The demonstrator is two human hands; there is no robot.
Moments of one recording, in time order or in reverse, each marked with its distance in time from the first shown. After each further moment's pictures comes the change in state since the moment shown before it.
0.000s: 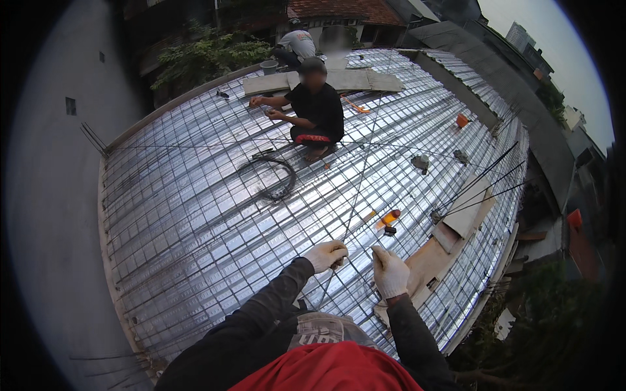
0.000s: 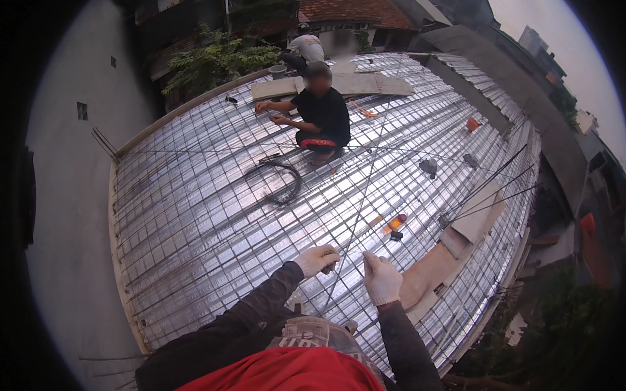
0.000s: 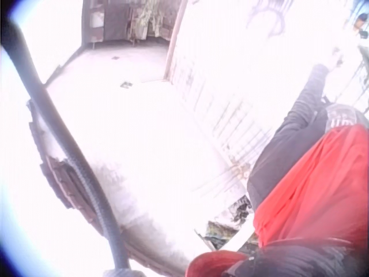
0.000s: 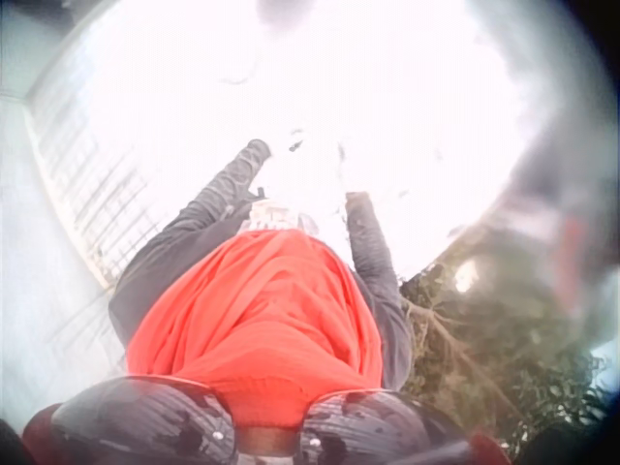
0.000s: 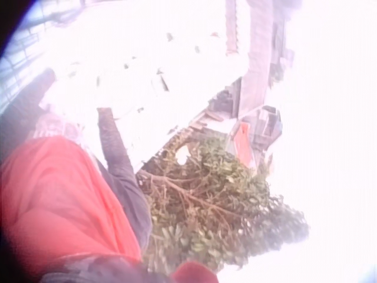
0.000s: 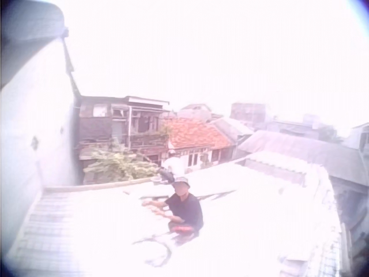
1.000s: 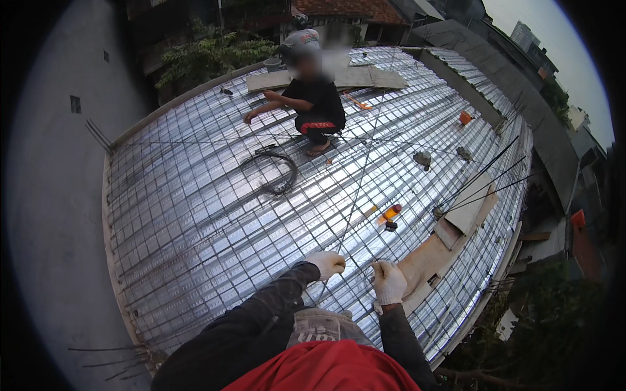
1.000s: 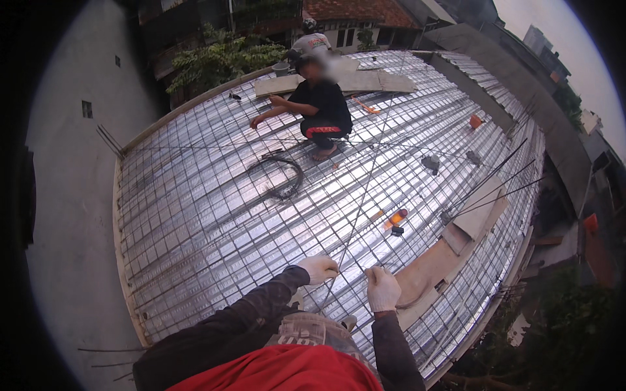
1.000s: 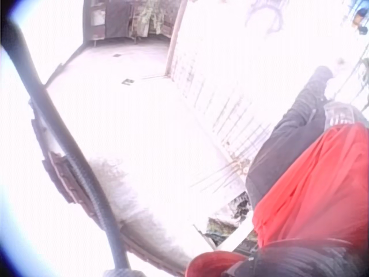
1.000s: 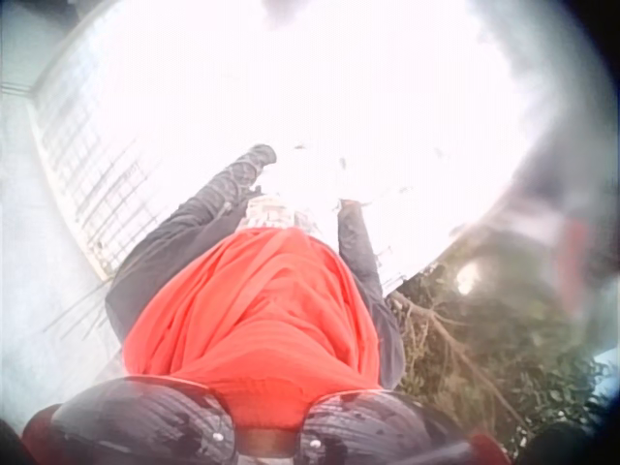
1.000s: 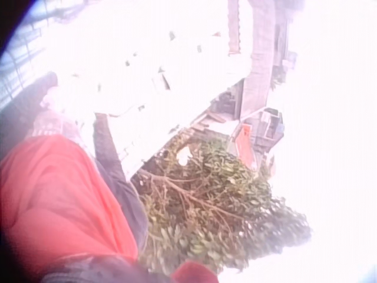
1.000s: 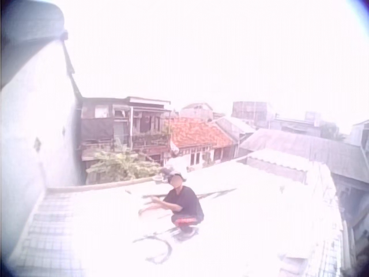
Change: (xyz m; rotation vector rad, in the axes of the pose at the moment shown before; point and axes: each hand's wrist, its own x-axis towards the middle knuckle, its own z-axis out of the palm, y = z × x) left_hand -0.028 -0.017 0.050 0.485 -0.212 0.032; right_hand -0.078 0.038 0.011 0.048 -0.049 0.193
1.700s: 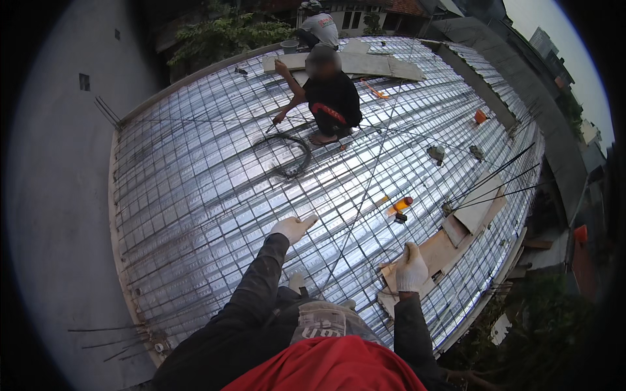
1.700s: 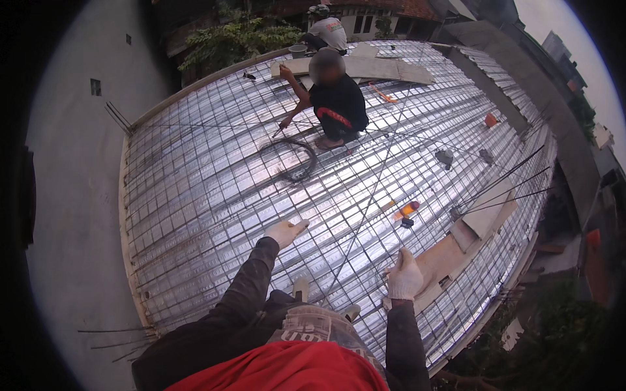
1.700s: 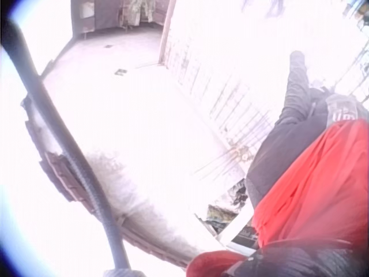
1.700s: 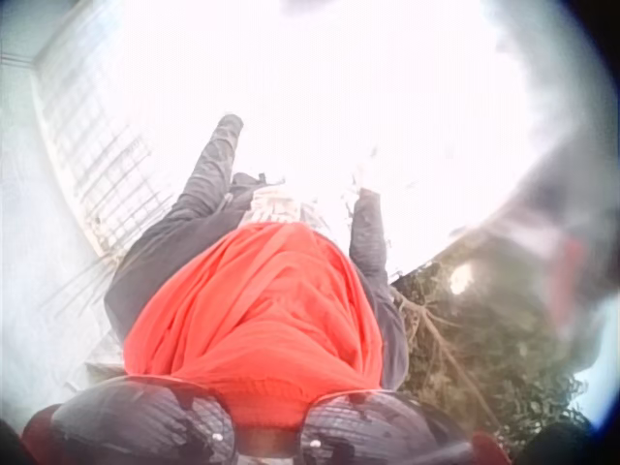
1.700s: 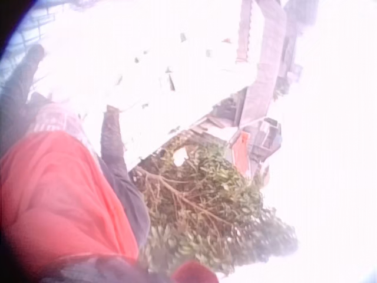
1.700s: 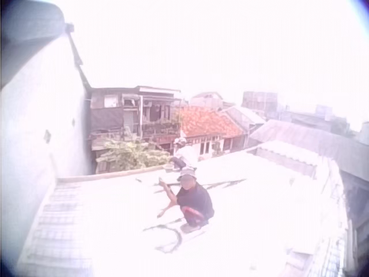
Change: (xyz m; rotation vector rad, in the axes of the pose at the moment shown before) left_hand -0.044 -0.101 -0.074 -0.185 0.356 -0.530; right_hand 0.024 -0.002 -0.003 -0.037 0.209 0.066
